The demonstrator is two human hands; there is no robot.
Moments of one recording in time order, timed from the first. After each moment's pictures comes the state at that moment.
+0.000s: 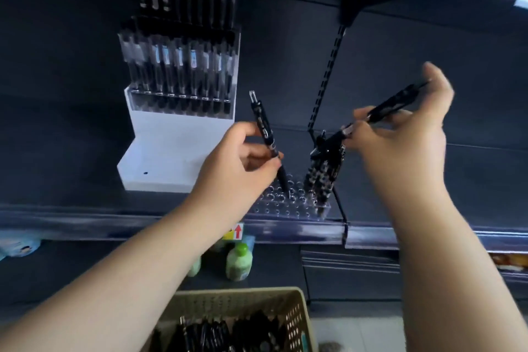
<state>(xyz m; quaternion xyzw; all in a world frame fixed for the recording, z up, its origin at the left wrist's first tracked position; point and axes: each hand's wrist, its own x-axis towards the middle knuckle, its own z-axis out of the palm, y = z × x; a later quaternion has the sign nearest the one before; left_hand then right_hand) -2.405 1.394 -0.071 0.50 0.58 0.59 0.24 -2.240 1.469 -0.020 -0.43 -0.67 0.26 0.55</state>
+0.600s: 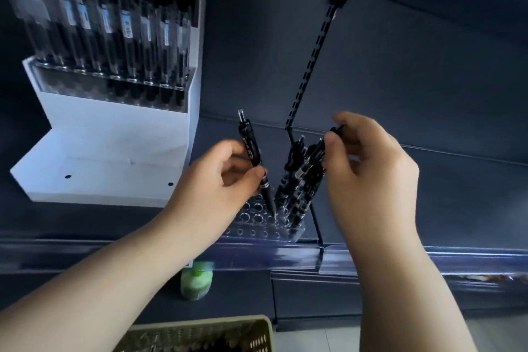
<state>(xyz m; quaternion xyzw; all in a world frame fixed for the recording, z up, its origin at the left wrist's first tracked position) -2.397 1.458 -0.115 0.47 0.54 0.62 0.33 -2.245 1.506 -0.053 -0.45 -0.74 0.11 0.49</state>
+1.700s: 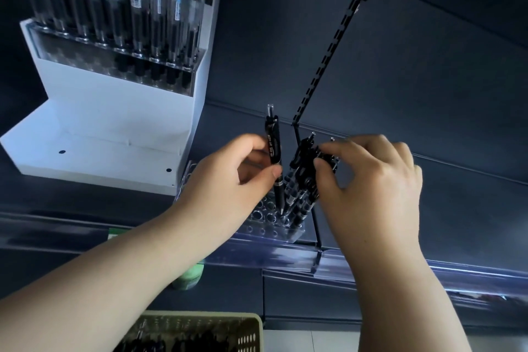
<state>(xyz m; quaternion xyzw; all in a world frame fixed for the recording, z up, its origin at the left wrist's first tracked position) -2.382 1.463 -0.113 0.48 0.56 0.60 0.29 -2.240 1.515 -0.069 -0.45 -0.80 -0.10 0.38</state>
